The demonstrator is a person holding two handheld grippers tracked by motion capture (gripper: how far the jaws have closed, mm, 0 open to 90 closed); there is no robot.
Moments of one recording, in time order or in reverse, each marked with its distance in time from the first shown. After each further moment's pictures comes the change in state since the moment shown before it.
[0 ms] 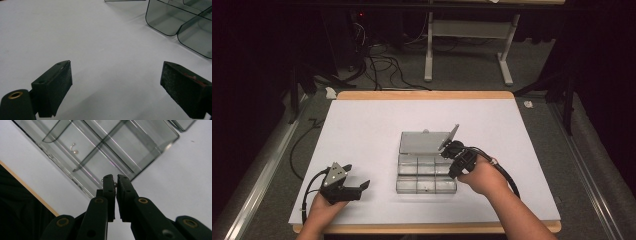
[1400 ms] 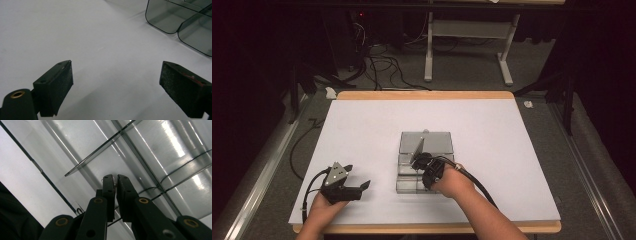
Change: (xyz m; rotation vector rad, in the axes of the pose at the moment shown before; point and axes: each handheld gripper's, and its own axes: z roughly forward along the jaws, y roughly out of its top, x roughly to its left) left arm 0.000 0.001 0.002 0.019 -0.005 0.006; right arm 0.044 0.046 0.067 0.092 0.047 -0.127
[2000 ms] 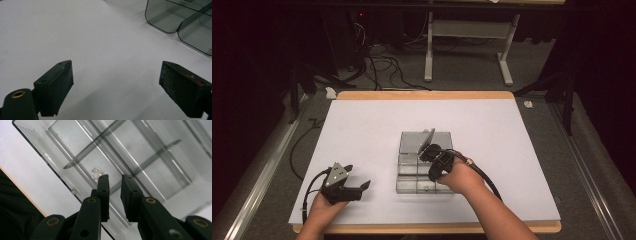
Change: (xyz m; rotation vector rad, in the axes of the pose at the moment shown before) left arm -0.001 0.000 0.000 -0.003 0.004 0.012; right arm -0.012 -0.017 -0.039 -0.076 -0.032 0.059
